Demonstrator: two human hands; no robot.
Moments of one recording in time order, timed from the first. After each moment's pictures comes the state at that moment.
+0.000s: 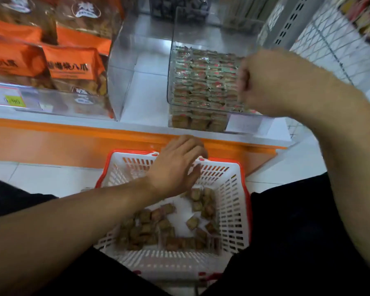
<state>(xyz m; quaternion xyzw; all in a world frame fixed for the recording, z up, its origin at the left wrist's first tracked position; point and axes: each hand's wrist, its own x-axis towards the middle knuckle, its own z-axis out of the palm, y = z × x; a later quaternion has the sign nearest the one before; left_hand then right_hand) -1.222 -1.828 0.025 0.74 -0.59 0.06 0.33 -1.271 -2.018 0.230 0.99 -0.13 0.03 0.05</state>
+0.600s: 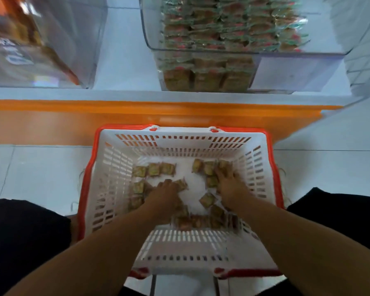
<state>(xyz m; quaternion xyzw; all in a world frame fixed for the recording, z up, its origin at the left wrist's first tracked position) -1.262 -1.771 -0.187 0.83 -0.38 -0.42 -0.03 -1.385 -1.979 -0.192 0.89 -0.24 -0.34 -0.17</state>
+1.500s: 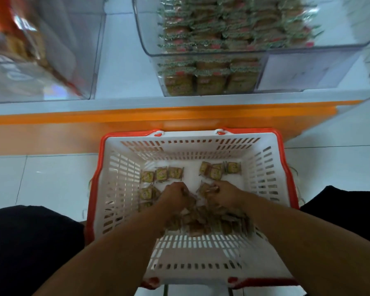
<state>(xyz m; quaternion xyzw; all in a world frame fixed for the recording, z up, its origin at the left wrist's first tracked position) -1.249 -1.787 -0.211 0.85 -0.17 -0.47 0.17 -1.351 -1.955 -0.186 0.74 -0.28 -0.34 -0.51</state>
